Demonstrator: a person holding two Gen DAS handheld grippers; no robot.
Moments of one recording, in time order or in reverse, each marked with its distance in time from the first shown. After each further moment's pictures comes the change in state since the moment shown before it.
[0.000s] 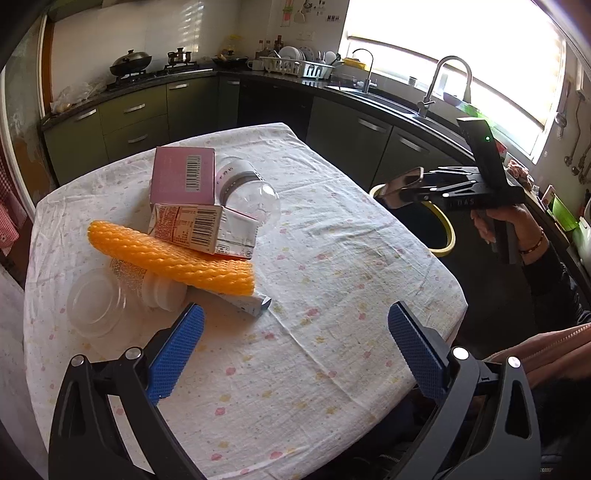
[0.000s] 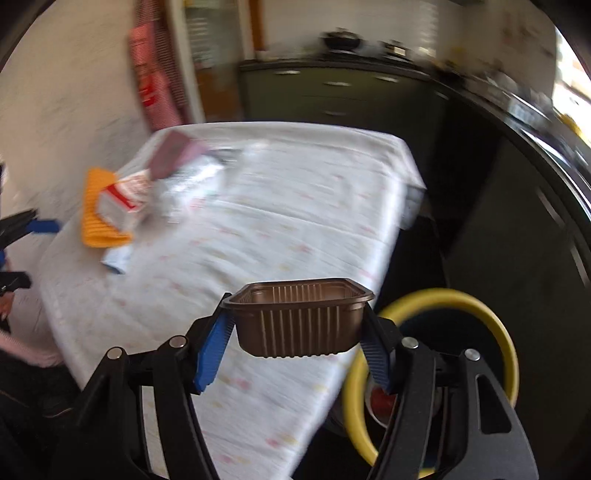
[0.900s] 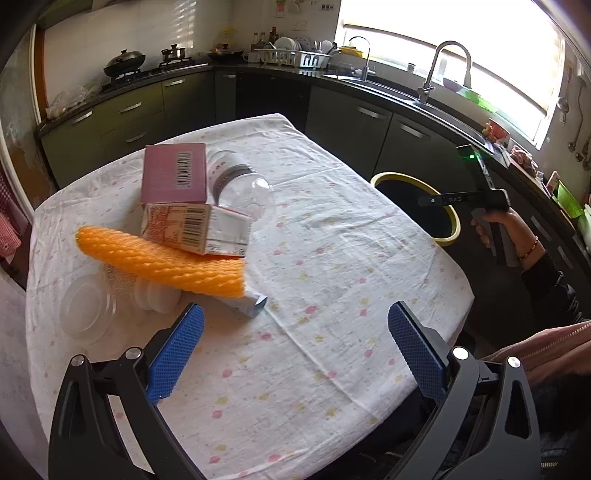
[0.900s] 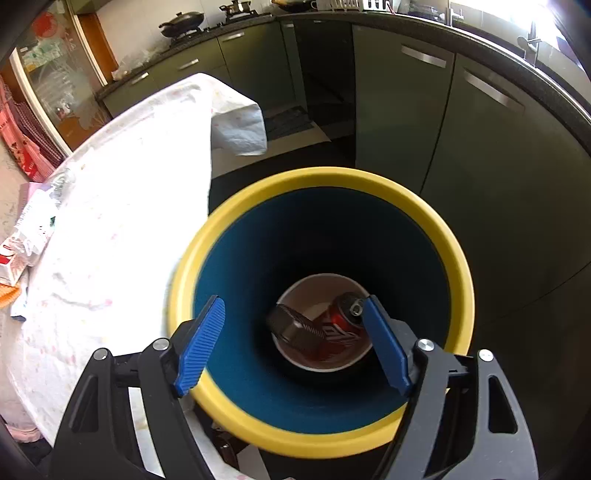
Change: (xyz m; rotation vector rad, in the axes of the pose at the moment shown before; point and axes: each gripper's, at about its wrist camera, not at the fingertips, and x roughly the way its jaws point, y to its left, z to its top) left arm 0.008 -0.006 0.003 0.031 0.039 0.031; right arm 0.028 -0.126 -0.077 0.431 0.092 -0.186
